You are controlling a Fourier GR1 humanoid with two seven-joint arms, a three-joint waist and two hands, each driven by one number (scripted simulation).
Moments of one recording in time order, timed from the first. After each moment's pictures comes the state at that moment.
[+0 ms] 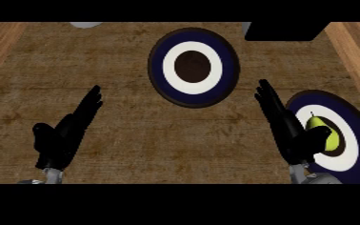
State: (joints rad) left arm 0.00 0.40 -0.25 -1.66 0.20 0.14 0.20; right arm -0.06 -0.32 0.33 -1.62 -0.29 -0.23 0.05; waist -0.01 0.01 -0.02
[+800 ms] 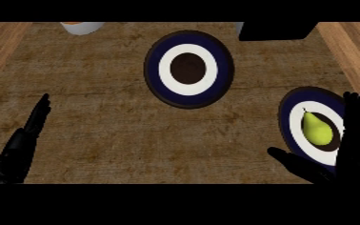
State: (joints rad) left arm 0.13 0.52 -0.10 -1.56 0.05 0.23 -0.05; right arm 0.15 -0.38 0.14 -1.81 0.04 -0.48 -0.69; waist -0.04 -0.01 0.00
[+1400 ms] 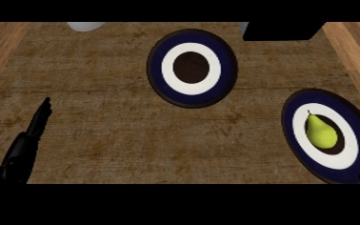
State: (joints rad) left arm 0.14 0.49 -0.09 -1.51 0.01 0.22 -0.13; right arm 0.58 -0.44 0.09 -1.88 0.28 -0.56 -0.78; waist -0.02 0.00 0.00
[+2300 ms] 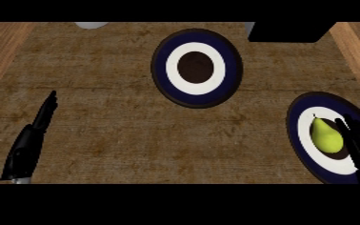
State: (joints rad) left arm 0.08 0.46 -0.08 -1.49 -0.02 0.18 -0.12; right arm 0.41 -0.51 0.08 -2.01 0.88 -0.21 0.15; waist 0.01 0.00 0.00
